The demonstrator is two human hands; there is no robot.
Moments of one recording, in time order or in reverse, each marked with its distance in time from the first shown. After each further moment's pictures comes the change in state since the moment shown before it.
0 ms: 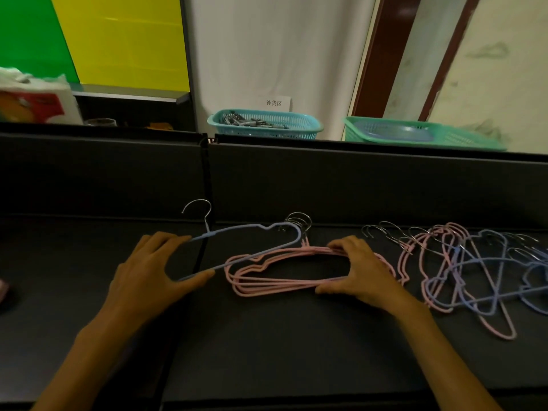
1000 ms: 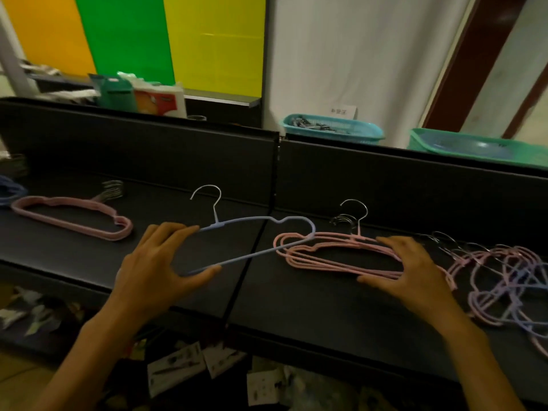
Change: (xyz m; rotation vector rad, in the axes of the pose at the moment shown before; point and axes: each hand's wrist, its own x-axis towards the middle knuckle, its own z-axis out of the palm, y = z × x) left_hand -0.112 -0.015 -0.069 0.102 0.245 0.047; right_hand -0.044 -0.024 -0.004 -0.053 0.170 -0.128
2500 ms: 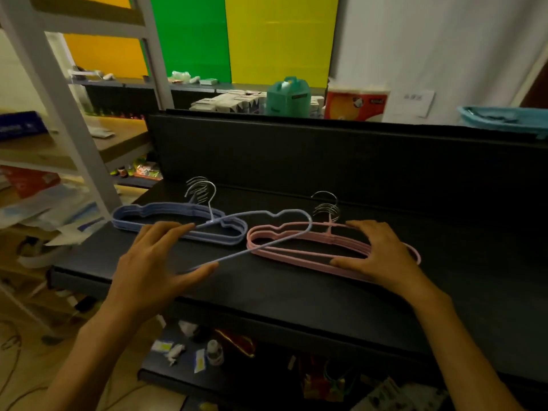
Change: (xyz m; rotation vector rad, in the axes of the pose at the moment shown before) left_hand 0.001 -0.526 -0.173 0.037 -0.042 -0.076; right_hand 0.145 -0.503 0.294 0.052 -0.119 -0.005
